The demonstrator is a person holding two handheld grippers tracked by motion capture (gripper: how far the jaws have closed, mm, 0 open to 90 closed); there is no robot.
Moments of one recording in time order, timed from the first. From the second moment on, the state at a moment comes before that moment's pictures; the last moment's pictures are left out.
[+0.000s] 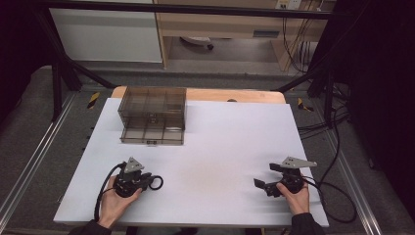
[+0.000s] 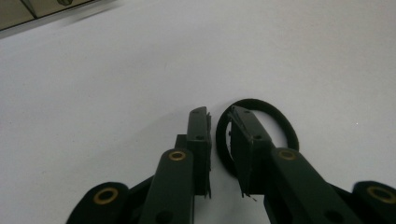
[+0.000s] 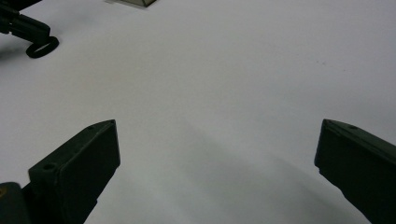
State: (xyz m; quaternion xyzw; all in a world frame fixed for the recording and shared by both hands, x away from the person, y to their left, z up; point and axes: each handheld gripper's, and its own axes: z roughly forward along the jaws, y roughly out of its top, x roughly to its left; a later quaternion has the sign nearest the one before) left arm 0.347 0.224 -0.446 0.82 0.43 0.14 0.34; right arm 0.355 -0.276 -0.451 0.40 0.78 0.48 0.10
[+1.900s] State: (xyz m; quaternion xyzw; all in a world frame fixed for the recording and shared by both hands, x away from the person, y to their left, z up) left arm 0.336 0.235 -0.426 0.81 0.42 0.14 0.37; right arm 0.356 -0.276 -0.451 0.40 0.78 0.47 0.10
